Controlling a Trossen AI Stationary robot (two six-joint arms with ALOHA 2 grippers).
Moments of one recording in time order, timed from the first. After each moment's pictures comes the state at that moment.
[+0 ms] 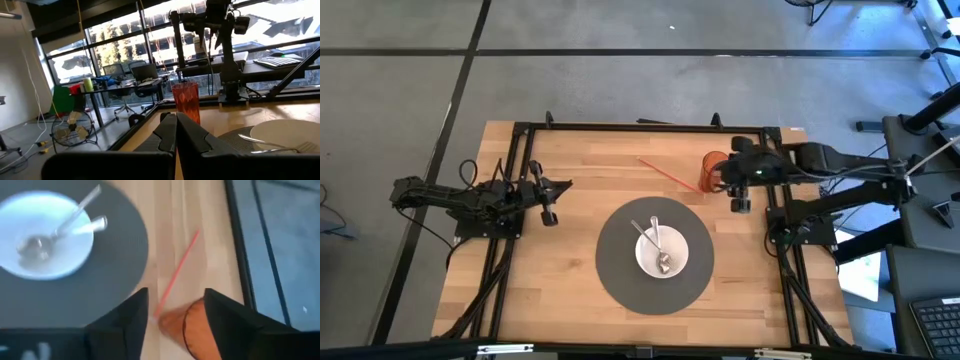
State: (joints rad) left arm -0.10 0.17 0.01 0.33 -0.45 0.25; right arm -0.03 1.04 1.21 -1.00 0.26 -0.18
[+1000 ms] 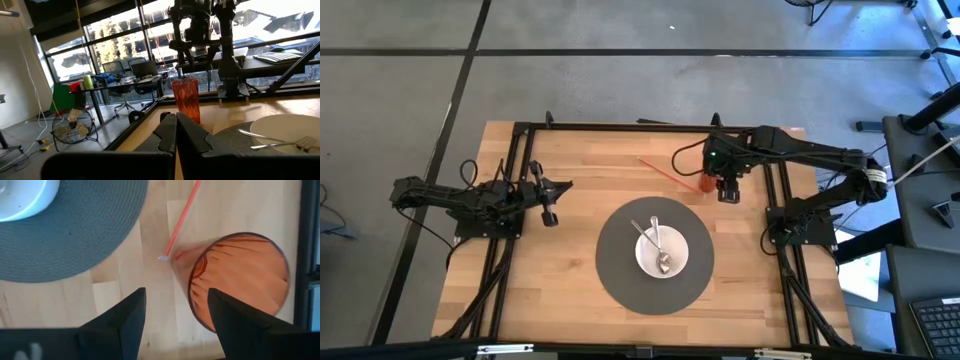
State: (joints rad) left arm -0.10 0.17 0.01 0.31 -0.46 0.25; right arm -0.28 1.32 1.29 -1.26 0.09 -0.22
